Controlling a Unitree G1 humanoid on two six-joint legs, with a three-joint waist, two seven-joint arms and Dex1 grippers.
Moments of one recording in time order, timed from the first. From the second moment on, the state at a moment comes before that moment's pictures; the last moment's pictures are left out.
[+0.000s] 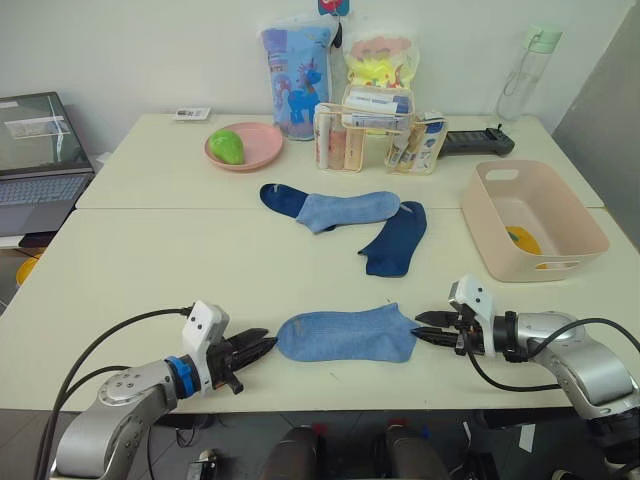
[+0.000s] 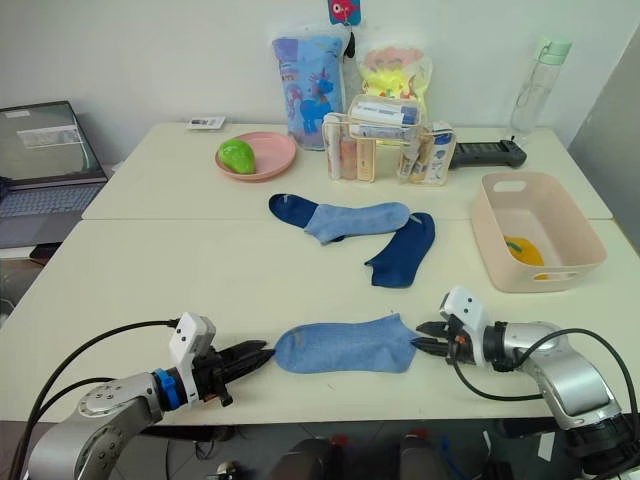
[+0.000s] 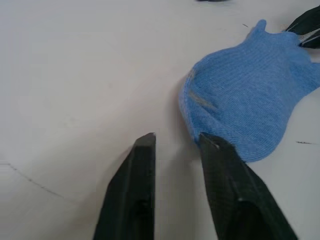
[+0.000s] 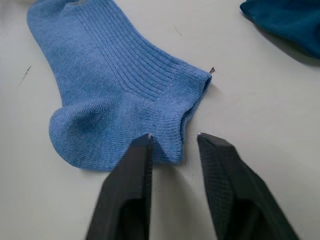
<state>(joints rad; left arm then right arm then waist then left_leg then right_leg) 0.19 0.62 0.15 -0.34 -0.54 0.56 -0.81 -0.14 -0.73 0.11 -0.23 0.36 0.56 0.96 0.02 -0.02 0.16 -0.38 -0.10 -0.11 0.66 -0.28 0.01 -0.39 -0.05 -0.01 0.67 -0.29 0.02</state>
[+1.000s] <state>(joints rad) -0.12 0.37 0.18 0.05 -0.18 0.08 -0.42 -0.21 -0.51 -0.01 -0.10 0.16 0.28 0.61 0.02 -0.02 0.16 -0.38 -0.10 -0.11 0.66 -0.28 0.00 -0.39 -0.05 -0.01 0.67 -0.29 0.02</state>
